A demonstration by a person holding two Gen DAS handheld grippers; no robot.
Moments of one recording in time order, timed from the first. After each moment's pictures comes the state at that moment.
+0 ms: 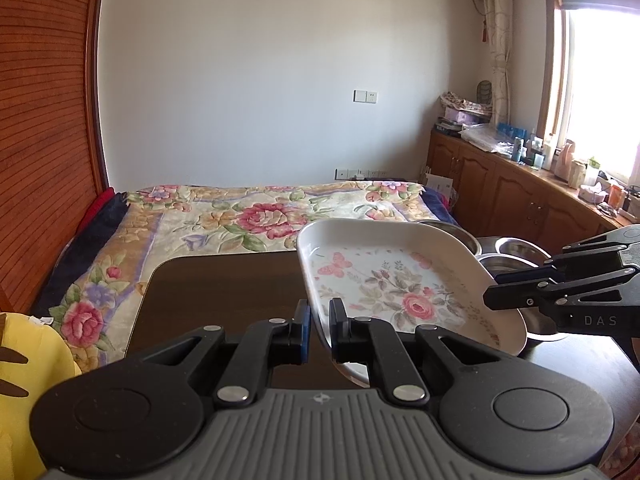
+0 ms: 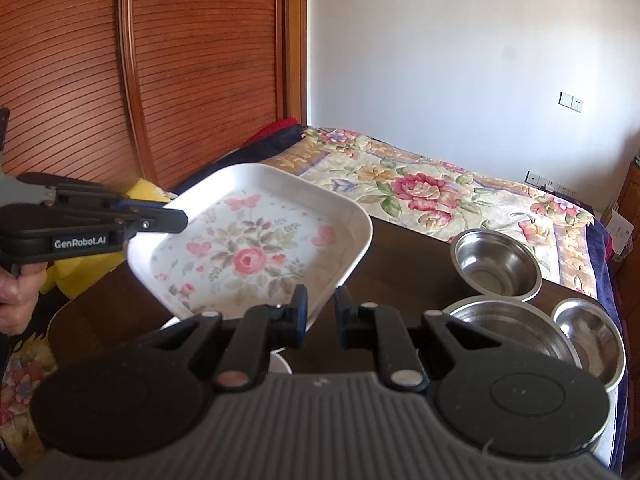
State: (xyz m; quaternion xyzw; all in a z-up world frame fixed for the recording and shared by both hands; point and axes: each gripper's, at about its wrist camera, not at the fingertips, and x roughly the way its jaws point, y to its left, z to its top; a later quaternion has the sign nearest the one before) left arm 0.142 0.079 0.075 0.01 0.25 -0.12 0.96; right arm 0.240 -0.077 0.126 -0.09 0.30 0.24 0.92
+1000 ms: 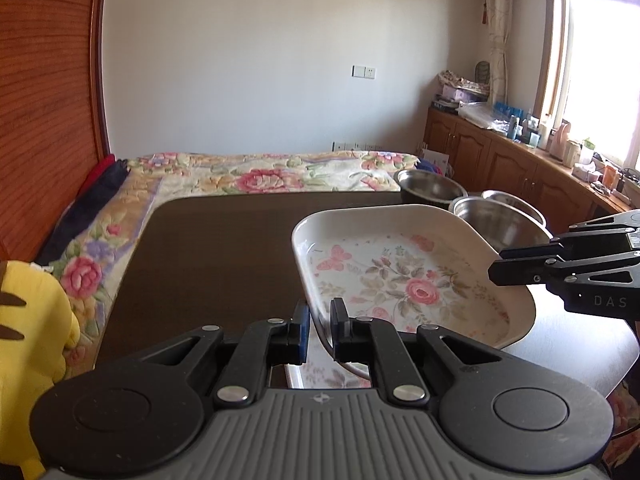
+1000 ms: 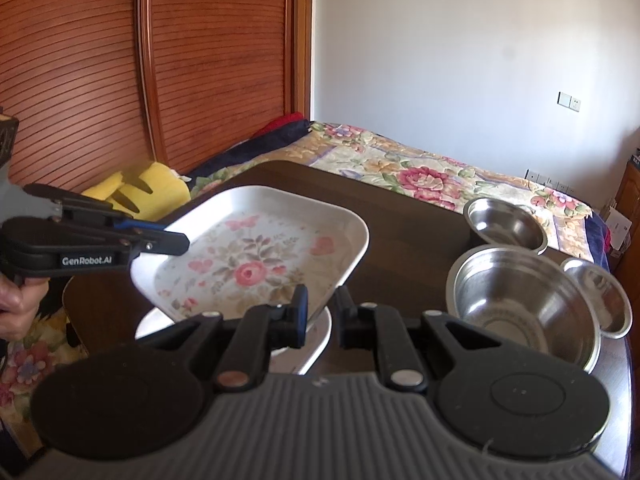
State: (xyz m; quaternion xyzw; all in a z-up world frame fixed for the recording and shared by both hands) left arm 0.098 0.086 0.032 0.00 0.29 -0.13 0.95; right arm 0.192 -0.077 0.099 -0.10 0.30 0.24 0.92
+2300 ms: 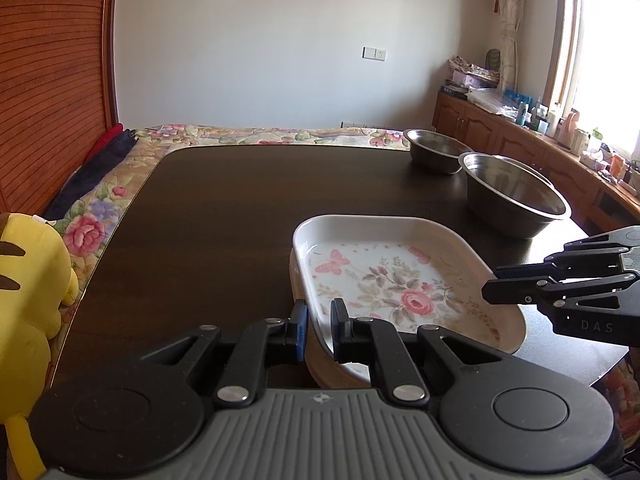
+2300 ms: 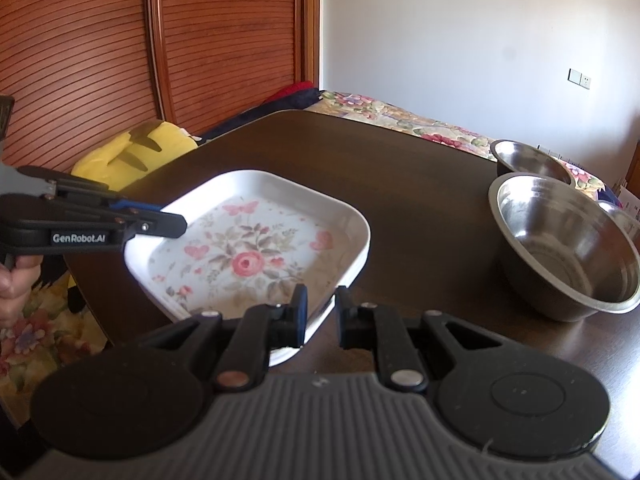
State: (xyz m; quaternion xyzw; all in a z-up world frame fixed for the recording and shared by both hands) left arm 0.079 0.091 -0.008 -0.01 0.31 -0.11 0.94; right arm 0.179 -0.065 0.056 -0.10 0.33 0.25 0.91
